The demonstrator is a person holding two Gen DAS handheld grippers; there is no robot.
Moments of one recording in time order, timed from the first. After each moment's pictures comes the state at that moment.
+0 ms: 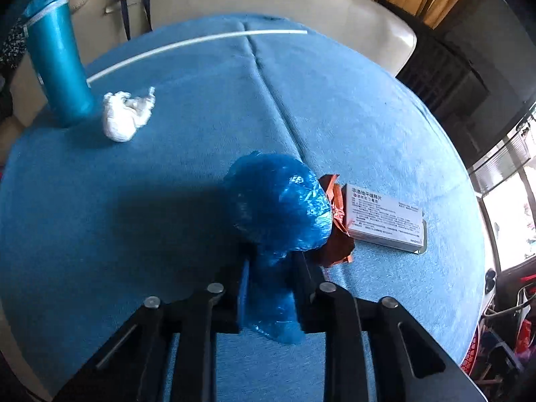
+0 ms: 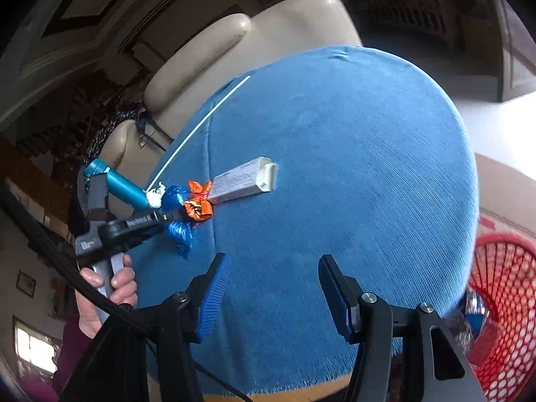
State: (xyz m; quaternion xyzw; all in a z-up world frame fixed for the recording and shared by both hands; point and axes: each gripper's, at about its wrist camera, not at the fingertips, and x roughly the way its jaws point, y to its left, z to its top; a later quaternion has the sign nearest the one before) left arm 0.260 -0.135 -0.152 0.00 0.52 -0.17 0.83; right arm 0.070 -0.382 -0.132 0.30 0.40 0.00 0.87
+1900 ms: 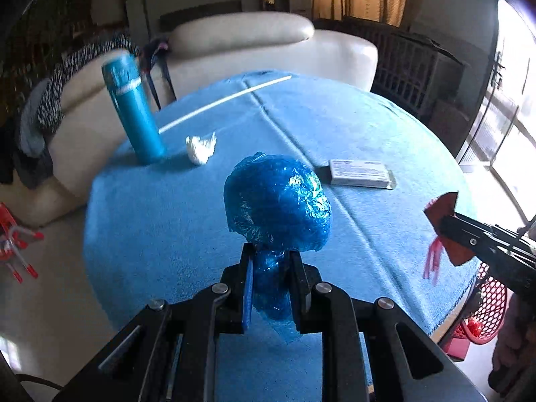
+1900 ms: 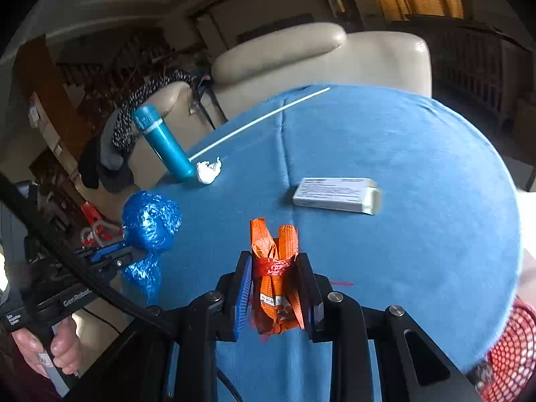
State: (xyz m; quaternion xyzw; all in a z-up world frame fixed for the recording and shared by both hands) left arm 0.116 -0.073 -0.071 0.11 0.41 -0.18 0.89; right arm 0.074 -0.281 -0.093 0.18 0.35 0.04 0.92
